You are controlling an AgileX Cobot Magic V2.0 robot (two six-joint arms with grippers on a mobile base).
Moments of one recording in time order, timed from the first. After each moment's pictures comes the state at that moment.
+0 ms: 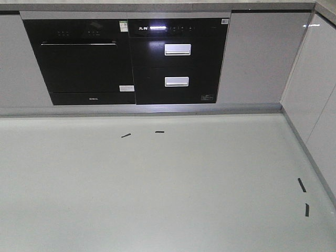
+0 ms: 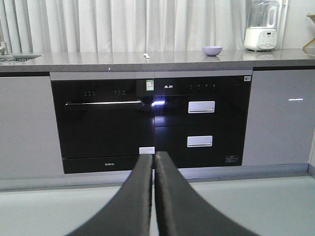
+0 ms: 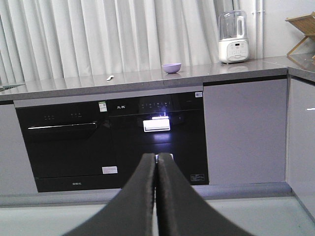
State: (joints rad) left arm -0.02 -0.01 0.03 -0.02 0.07 -0.05; right arm 0.06 -0.01 0.03 -0.02 -0.01 0.13
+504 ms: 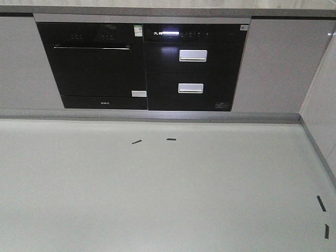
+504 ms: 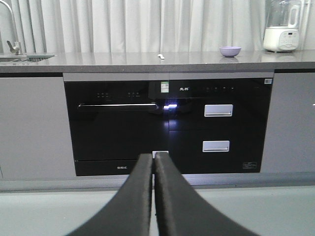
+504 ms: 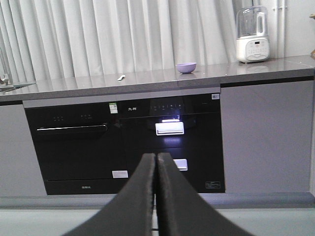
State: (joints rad) left arm -0.02 -0.01 0.03 -0.02 0.07 -0.05; right arm 0.06 -0.01 0.03 -0.02 -0.01 0.13
